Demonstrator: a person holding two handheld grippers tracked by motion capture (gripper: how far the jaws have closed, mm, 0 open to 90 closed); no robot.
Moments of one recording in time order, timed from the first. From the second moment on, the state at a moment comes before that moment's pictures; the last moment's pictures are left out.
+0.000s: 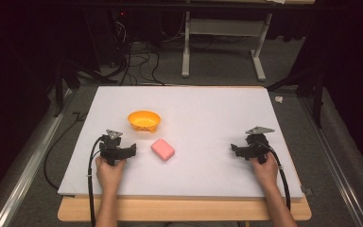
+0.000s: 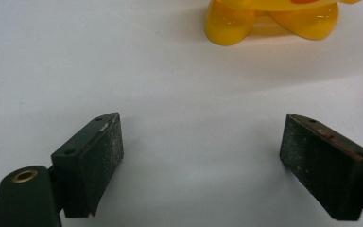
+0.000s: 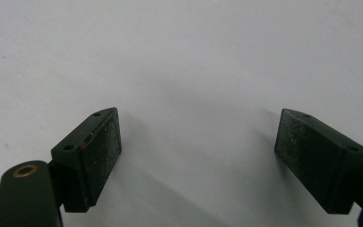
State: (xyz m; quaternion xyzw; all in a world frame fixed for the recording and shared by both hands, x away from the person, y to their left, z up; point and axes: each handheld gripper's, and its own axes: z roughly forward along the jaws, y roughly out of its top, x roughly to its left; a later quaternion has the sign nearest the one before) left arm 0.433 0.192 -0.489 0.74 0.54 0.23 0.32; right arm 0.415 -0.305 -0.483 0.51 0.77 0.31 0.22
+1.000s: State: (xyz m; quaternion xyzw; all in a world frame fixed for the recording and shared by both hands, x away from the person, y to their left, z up) left arm 0.434 0.192 -0.488 0.74 0.54 0.22 0.32; right arm 0.416 -0.305 -0.483 0.51 0.77 0.31 0.22
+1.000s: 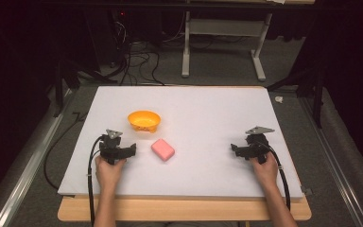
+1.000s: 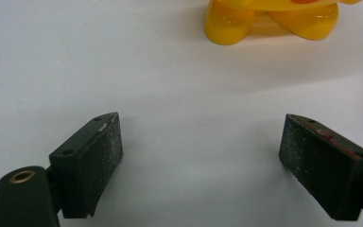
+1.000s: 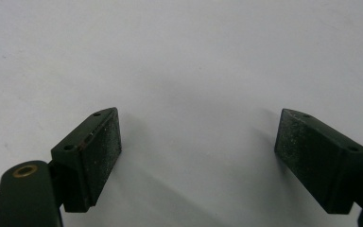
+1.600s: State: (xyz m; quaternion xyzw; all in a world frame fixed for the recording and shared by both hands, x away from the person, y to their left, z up) left arm 0.435 0.187 -0.483 0.75 0.54 0.22 0.31; right arm 0.415 -0.305 -0.483 0.51 0.77 0.31 0.22
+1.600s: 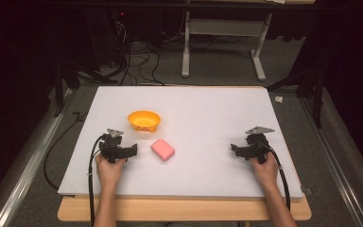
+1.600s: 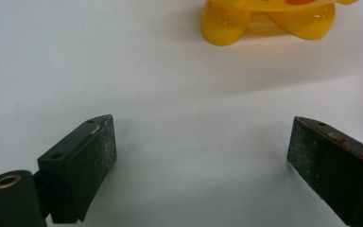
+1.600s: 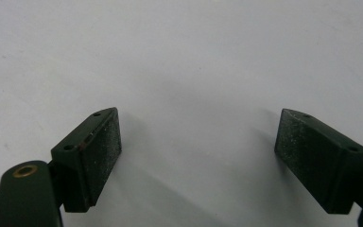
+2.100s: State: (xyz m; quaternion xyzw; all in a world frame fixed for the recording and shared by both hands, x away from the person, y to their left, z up) left arm 0.420 0.186 -0.466 0.75 0.52 0.23 0.35; right arm 0.415 -0.305 -0.483 0.51 0.77 0.31 0.22
